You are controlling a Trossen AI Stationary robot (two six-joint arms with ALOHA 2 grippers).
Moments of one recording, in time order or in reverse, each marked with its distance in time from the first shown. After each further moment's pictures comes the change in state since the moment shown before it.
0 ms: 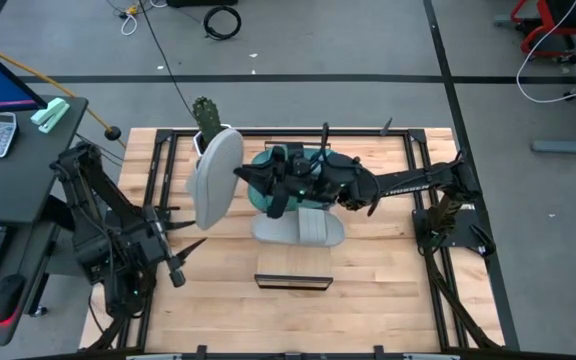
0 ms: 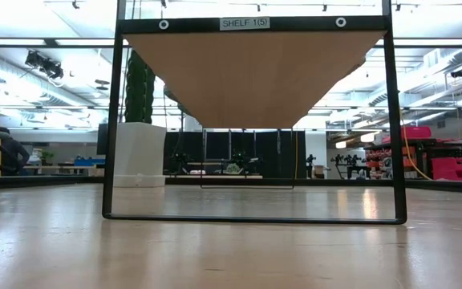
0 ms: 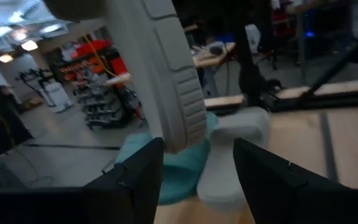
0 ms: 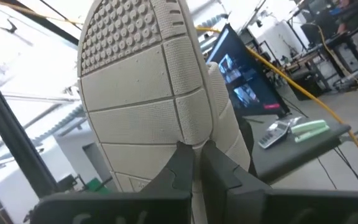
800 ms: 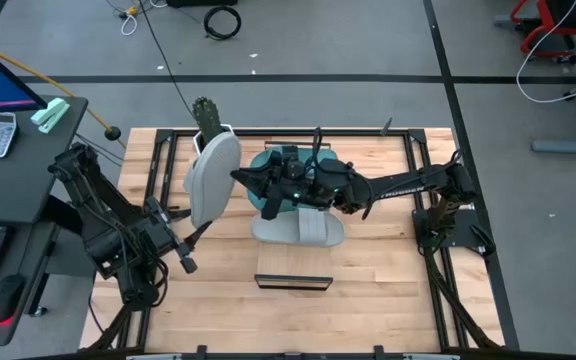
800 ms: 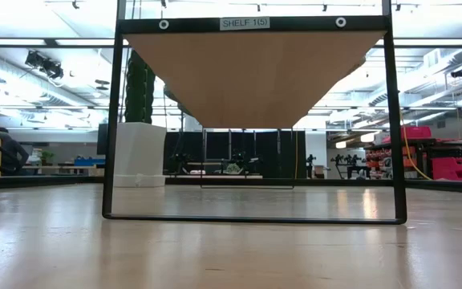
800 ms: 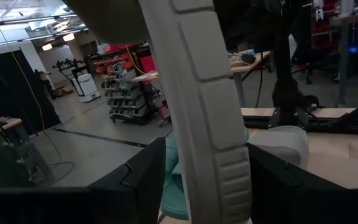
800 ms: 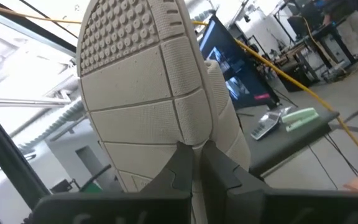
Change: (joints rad) left arm 0.112 0.000 0.000 0.027 -0.054 -0.044; right arm 0.007 0.029 0.000 0.003 0.049 0.041
